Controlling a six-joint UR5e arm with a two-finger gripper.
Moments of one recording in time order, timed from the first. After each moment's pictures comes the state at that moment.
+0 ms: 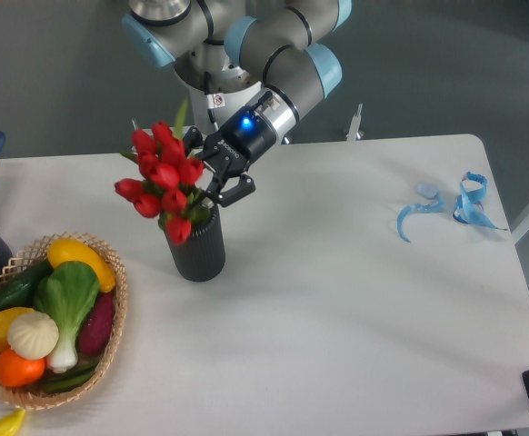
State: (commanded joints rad) arm 2.75 -1.59 -2.37 -0.68 0.19 1.47
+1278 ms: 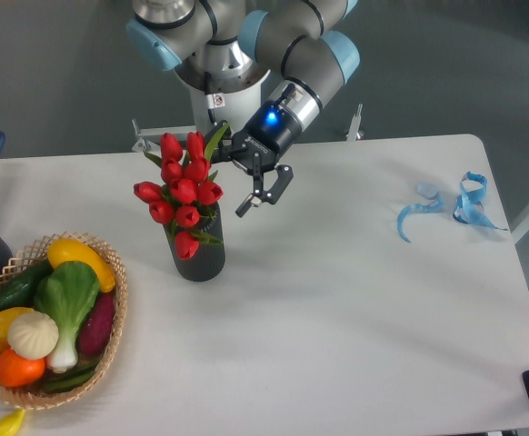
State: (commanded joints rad) arm 2.89 -1.55 -2.37 -0.68 0.31 1.48
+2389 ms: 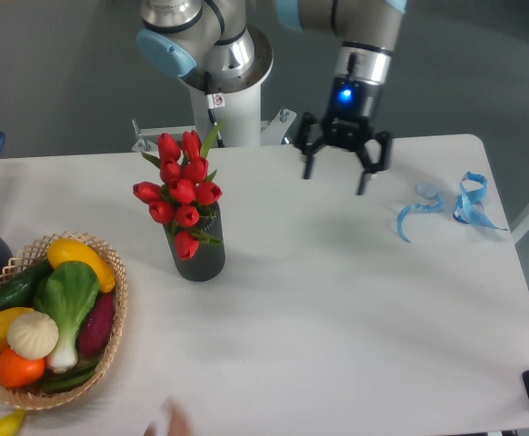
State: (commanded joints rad) arm 3.00 -1.56 -2.06 -0.73 1.17 1.47
